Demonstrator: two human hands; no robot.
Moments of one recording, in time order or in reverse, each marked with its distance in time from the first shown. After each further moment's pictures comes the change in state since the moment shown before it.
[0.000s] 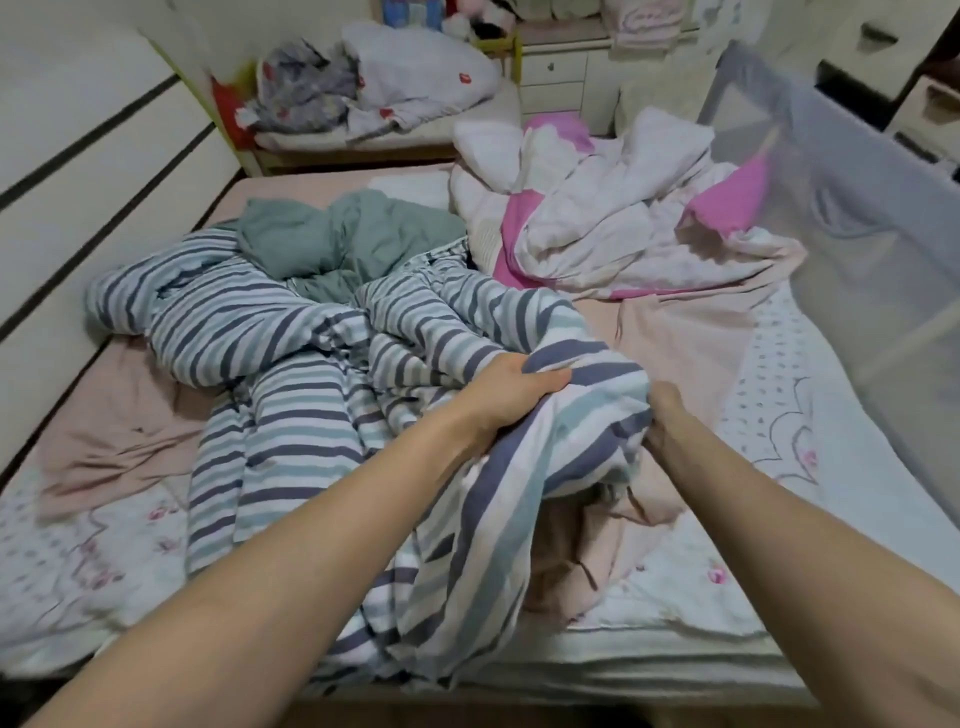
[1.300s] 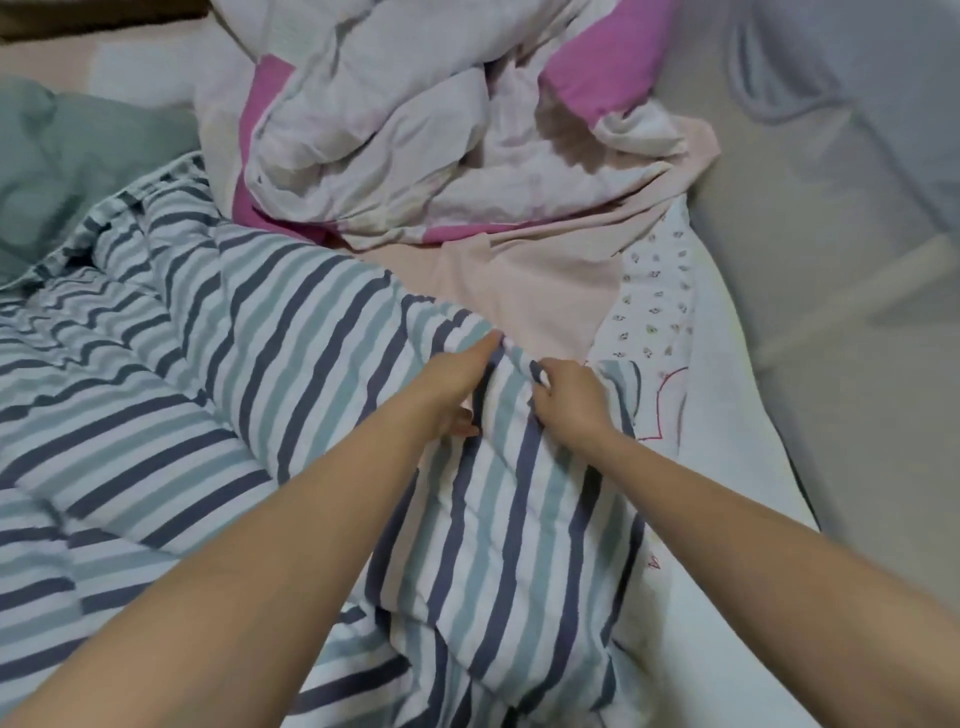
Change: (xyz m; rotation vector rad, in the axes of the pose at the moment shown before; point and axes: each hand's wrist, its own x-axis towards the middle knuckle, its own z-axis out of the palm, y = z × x) left_hand 0.442 -0.043 0.294 -0.132 0.099 -0.646; right_hand 0.412 0.012 -0.254 -1.084 -0.089 -0.409
